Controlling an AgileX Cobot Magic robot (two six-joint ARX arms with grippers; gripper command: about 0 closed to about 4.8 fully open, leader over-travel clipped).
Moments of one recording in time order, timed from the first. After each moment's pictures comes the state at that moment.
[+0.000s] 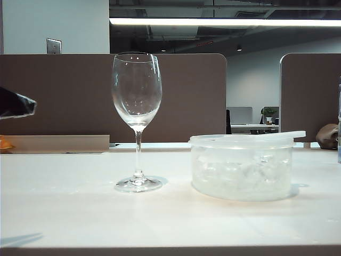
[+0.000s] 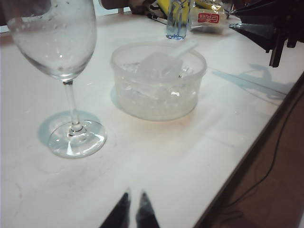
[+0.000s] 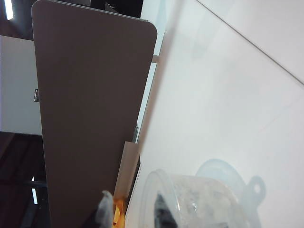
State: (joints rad) left arm -0.83 0.00 0.01 -0.16 0.03 0.01; right arm 0.06 0.85 0.01 0.76 -0.16 1.34
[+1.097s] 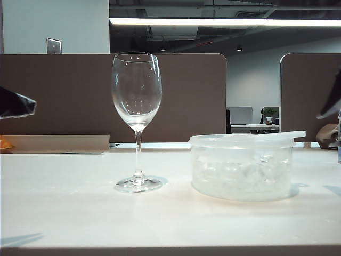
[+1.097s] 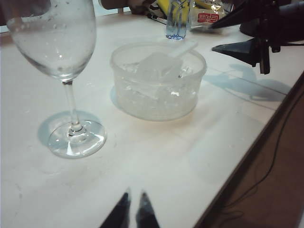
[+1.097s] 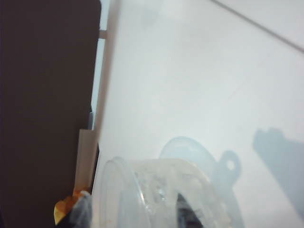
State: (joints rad) left arm -0.83 0.01 0.01 -0.16 0.03 0.01; right arm 0.22 1.03 0.17 0.55 -0.03 1.36
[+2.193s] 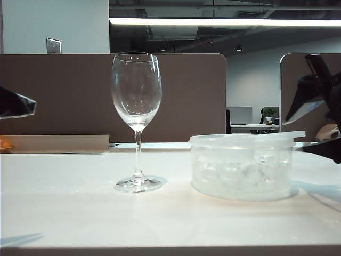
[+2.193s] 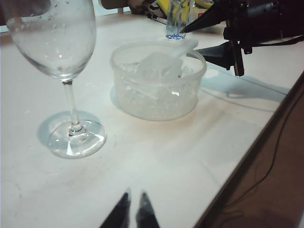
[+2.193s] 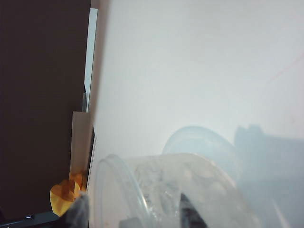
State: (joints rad) left arm -0.83 0.01 0.01 -0.16 0.03 0.01; right arm 0.27 1.31 0.30 0.67 -0.07 1.38
